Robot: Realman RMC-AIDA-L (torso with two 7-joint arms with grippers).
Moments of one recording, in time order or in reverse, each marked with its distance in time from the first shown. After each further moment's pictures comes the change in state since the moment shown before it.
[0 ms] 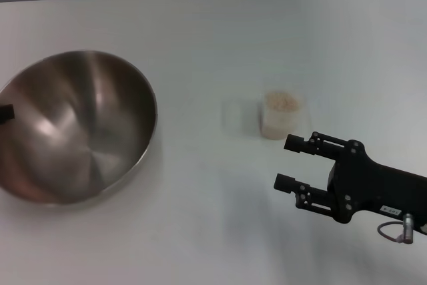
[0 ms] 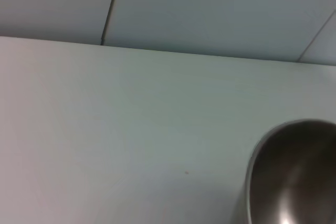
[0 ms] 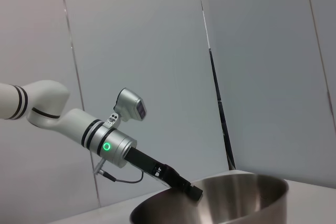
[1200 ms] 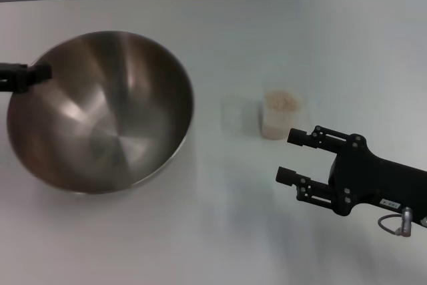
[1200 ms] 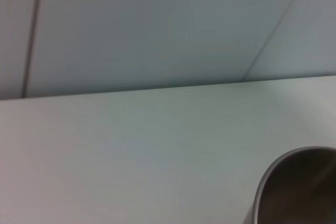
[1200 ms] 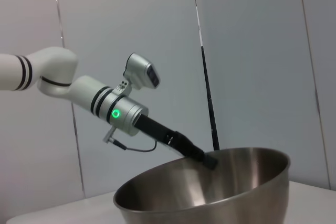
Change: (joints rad) left arm -0.093 -0.005 0.130 0.073 -0.039 0.025 -0.090; right arm 0.007 -0.004 0.012 -0.001 0.000 0.029 -0.029
